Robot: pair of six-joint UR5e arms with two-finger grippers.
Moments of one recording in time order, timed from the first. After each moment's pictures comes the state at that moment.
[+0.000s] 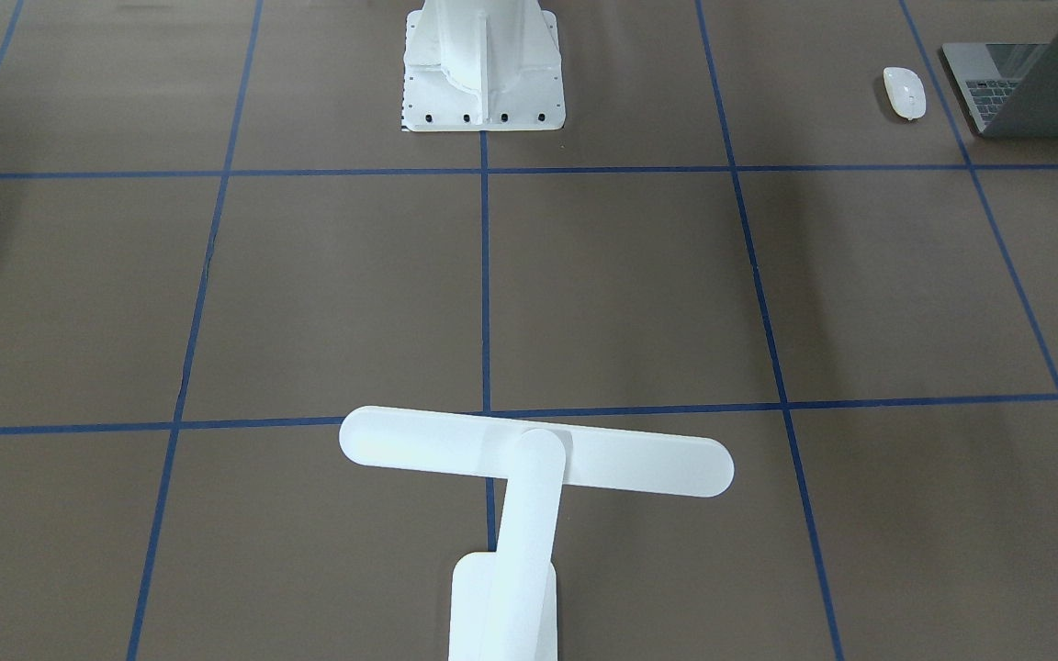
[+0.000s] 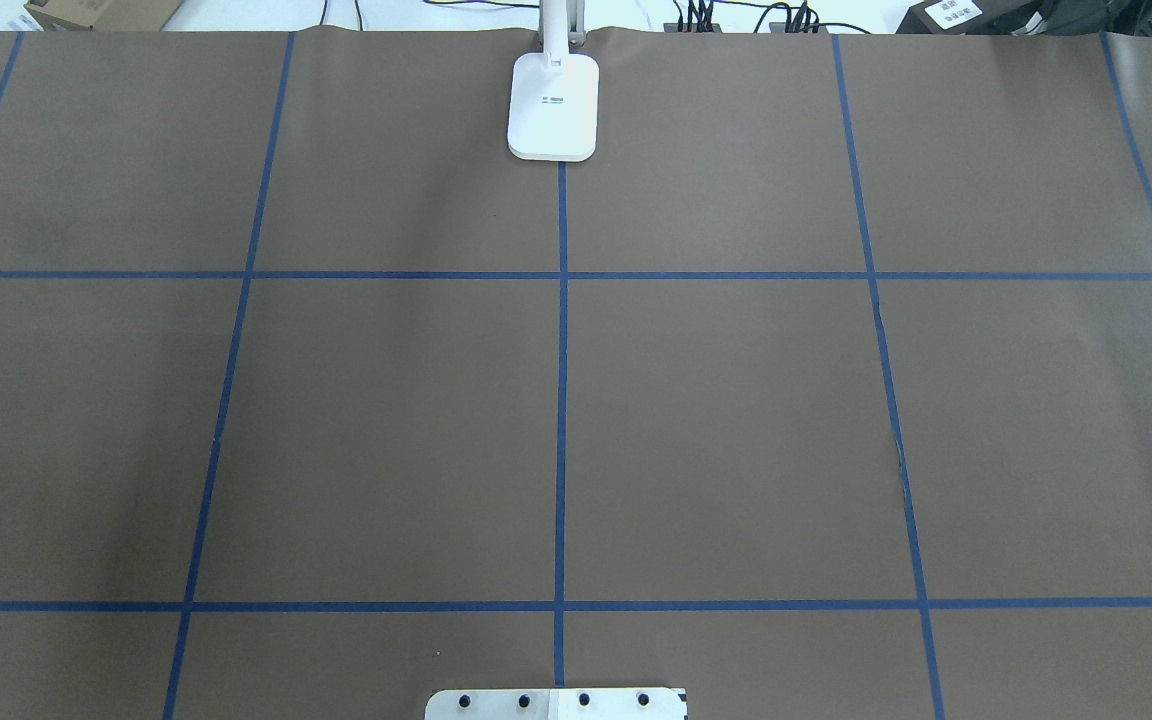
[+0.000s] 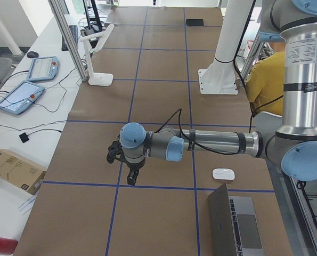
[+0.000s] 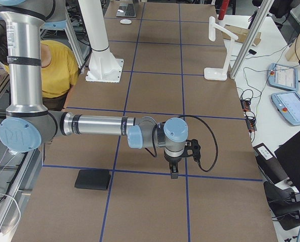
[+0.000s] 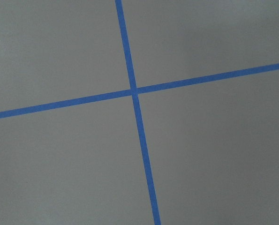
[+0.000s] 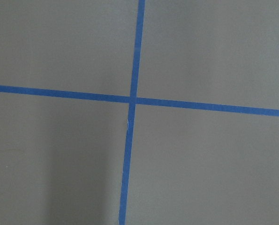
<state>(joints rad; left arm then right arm) -1.53 -1.51 -1.66 -1.70 -2.39 0.05 1.56 -1.60 1.61 -1.48 2.32 -0.02</state>
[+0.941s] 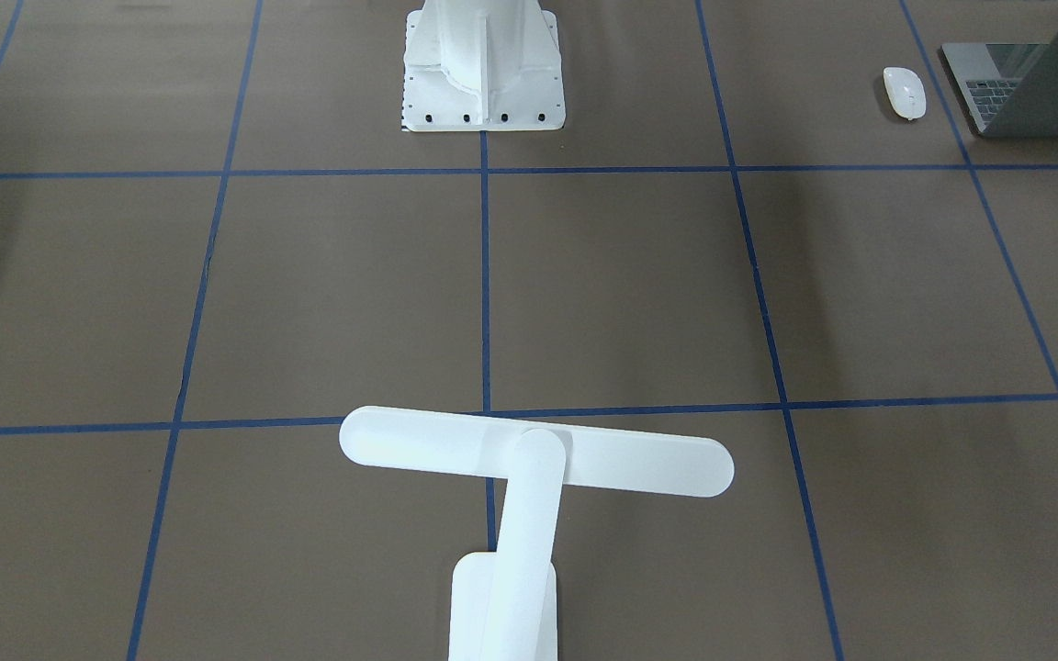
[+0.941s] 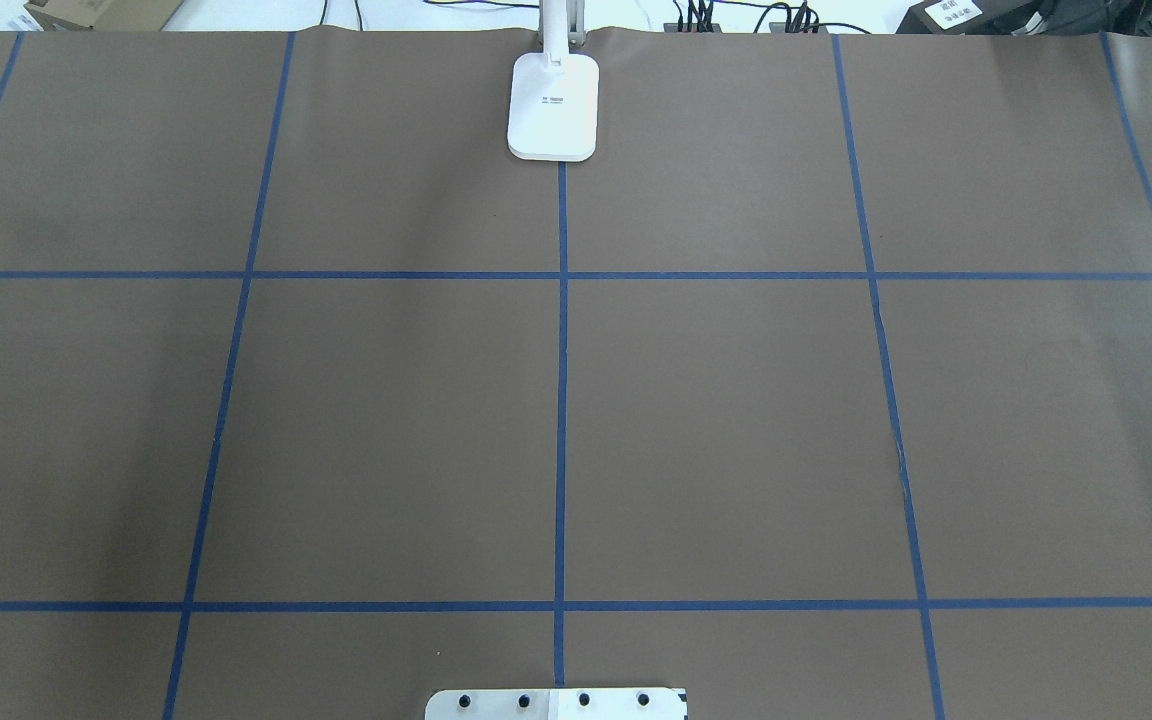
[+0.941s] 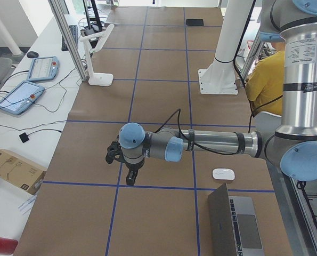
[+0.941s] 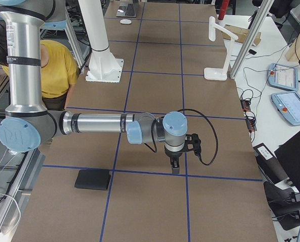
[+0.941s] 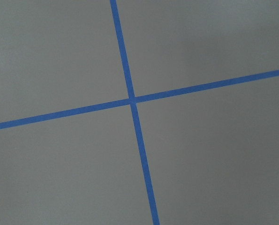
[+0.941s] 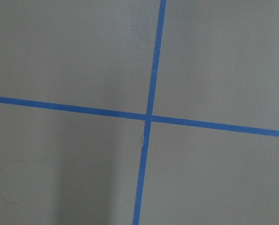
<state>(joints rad) -1.53 -1.51 -1.65 -1.72 -2.37 0.05 1.56 -1.61 1.65 -1.48 2.32 -0.01</state>
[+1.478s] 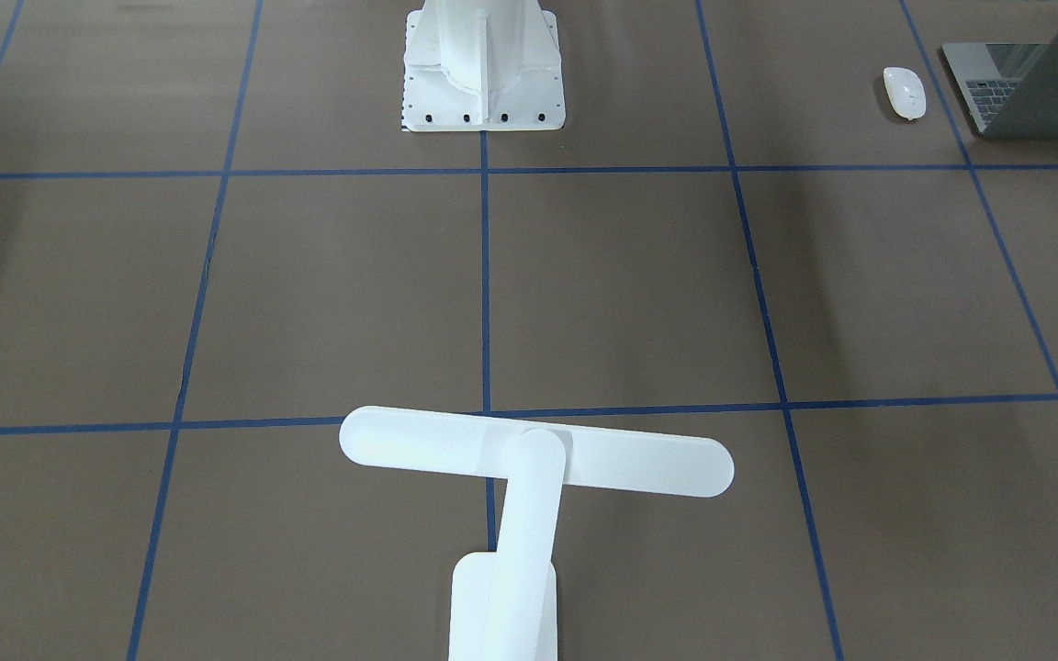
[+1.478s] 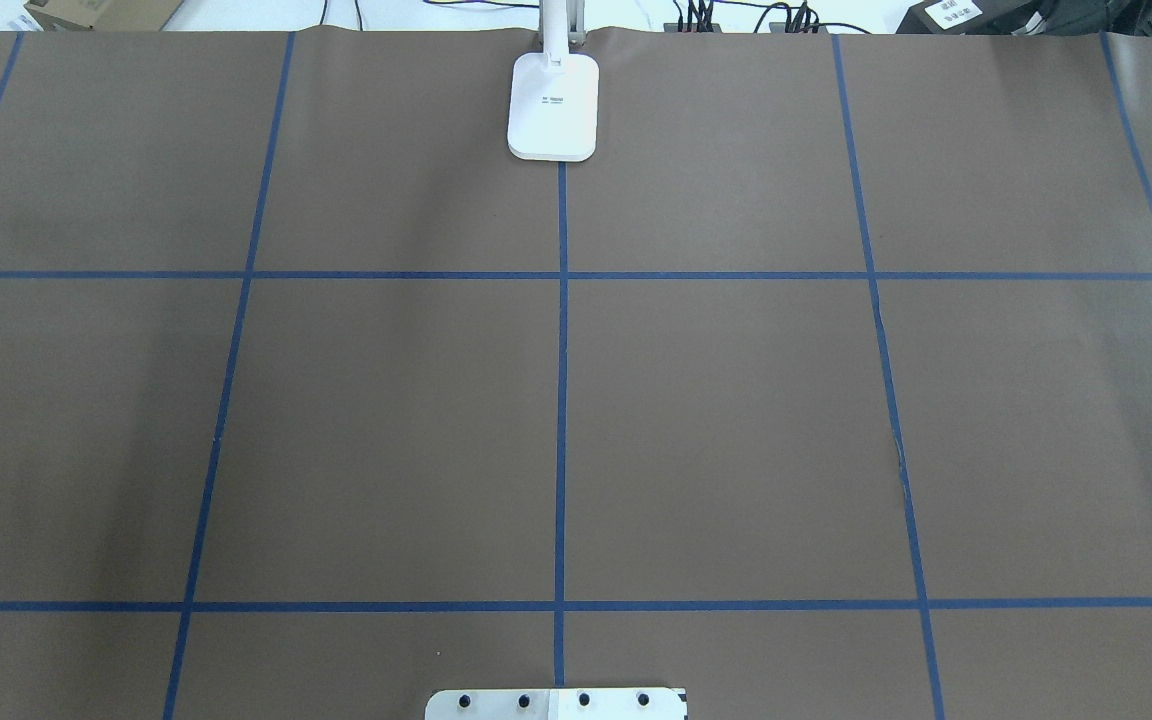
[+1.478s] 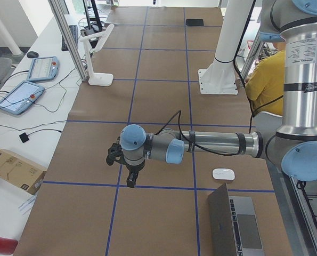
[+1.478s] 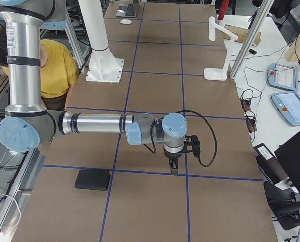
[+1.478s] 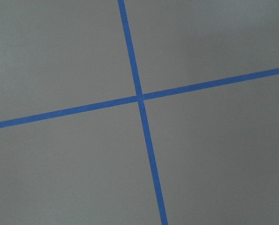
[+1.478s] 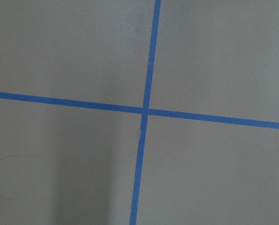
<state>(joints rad) -1.55 -1.52 -1.62 -1.72 -2.37 0.05 1.56 -1.61 1.64 -1.48 2.32 -0.01</state>
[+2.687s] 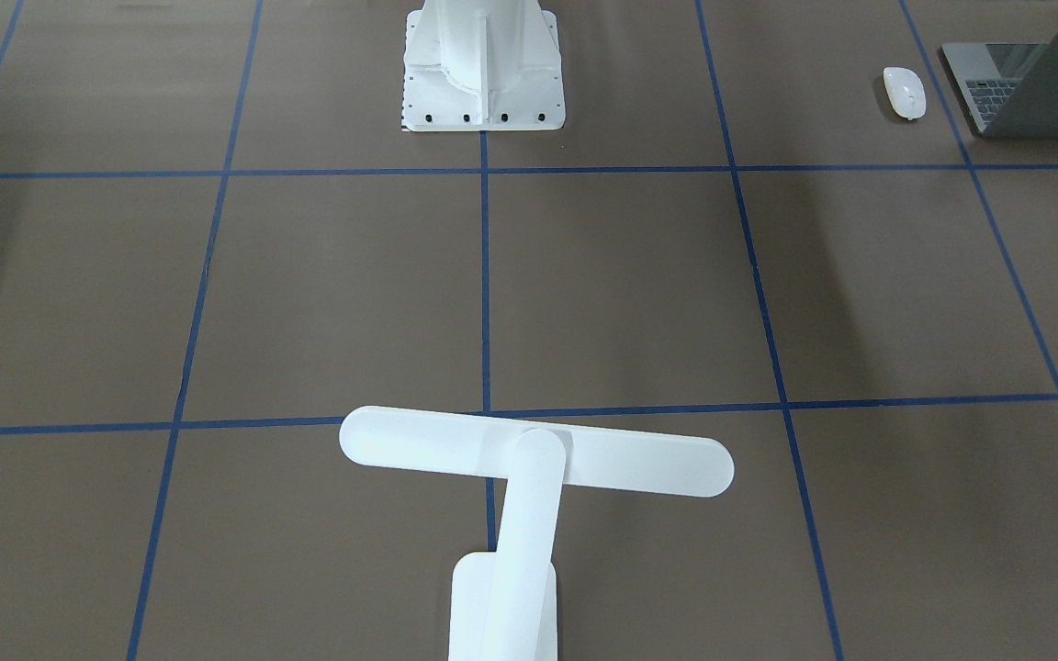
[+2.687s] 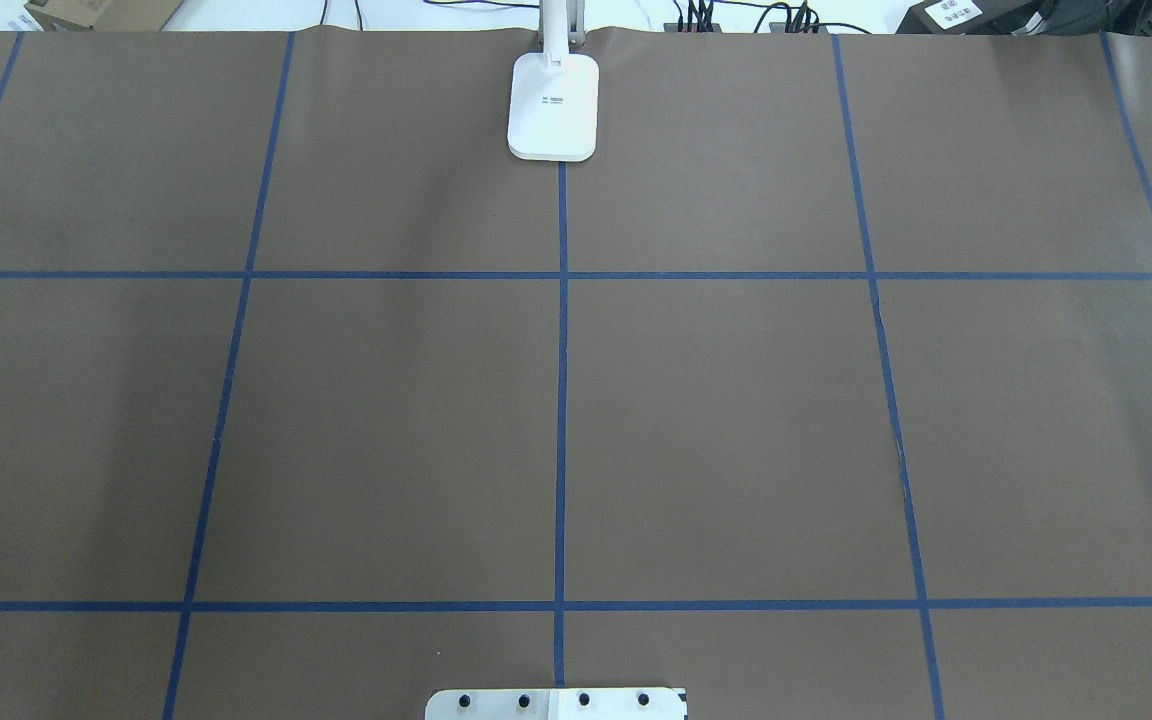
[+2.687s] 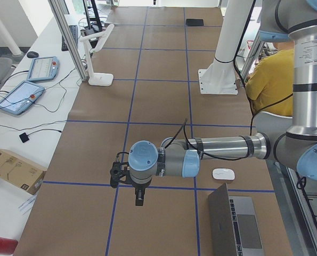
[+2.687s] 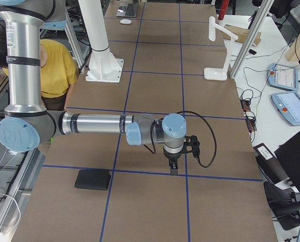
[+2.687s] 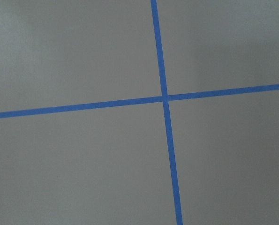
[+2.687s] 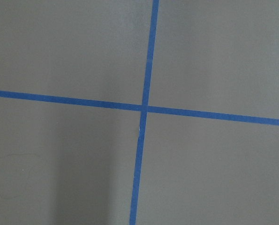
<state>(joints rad) -1.71 -1.47 -1.62 -1.68 -2.39 -0.05 1.56 -1.61 1.64 -1.48 2.33 -0.01</state>
